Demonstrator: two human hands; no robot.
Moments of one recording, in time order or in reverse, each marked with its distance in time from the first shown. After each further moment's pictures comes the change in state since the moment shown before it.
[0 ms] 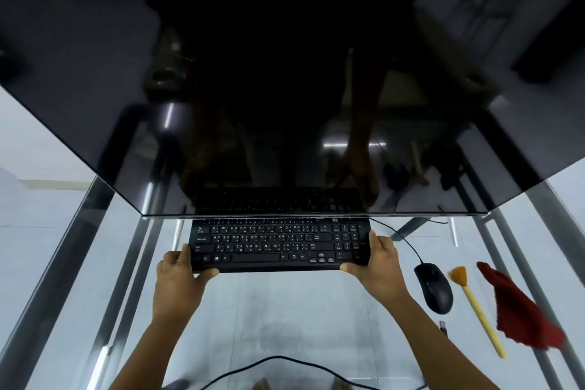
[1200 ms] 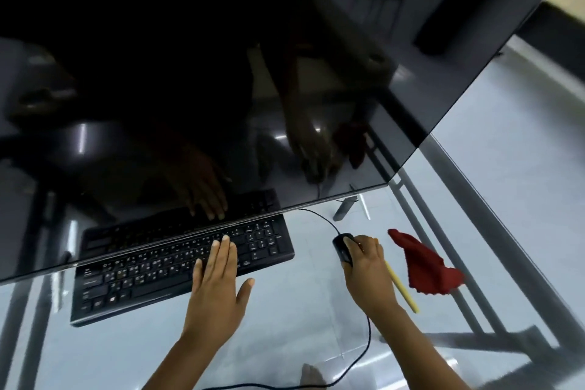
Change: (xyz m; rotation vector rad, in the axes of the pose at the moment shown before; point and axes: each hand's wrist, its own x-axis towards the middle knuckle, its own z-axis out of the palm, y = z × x) left_hand -0.053 0.146 0.105 0.308 -0.149 0.679; right_hand -0.031 0.101 -0.062 -0.344 0.351 -0.140
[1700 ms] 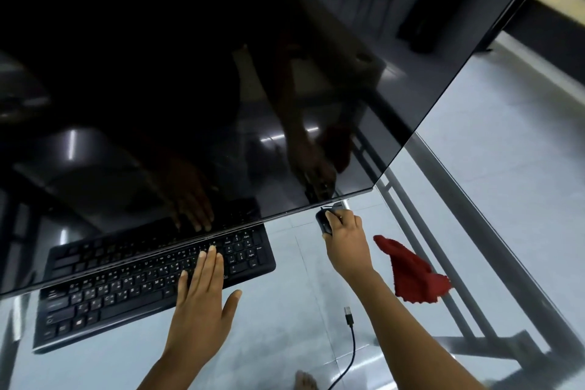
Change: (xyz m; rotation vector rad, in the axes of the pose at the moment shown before) left_hand 0.010 0.013 0.010 0.014 -0.015 0.016; right_hand 0.073 0.008 0.002 0.033 -0.079 0.086
